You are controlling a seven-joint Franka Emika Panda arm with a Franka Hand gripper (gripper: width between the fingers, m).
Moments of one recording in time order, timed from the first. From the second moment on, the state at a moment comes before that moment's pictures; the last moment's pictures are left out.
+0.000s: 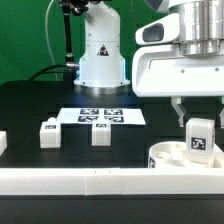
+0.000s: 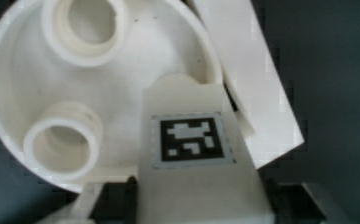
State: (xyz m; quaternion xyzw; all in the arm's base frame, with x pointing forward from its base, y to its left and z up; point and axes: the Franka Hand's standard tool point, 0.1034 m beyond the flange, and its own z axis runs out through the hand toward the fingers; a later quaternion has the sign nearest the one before) arm 0.639 0.108 0.083 -0.95 0.29 -0.07 0.05
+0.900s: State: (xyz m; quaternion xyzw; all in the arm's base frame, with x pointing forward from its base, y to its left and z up) arm 0.635 0.114 0.082 -0.76 0.64 -0.04 0.07
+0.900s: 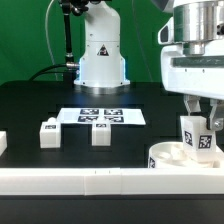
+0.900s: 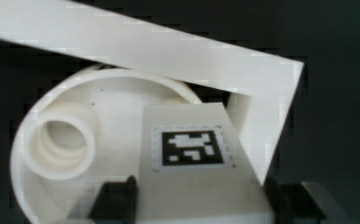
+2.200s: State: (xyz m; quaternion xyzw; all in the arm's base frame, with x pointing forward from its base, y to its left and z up) arm 0.637 0.116 0.101 -0.86 0.50 -0.04 0.08
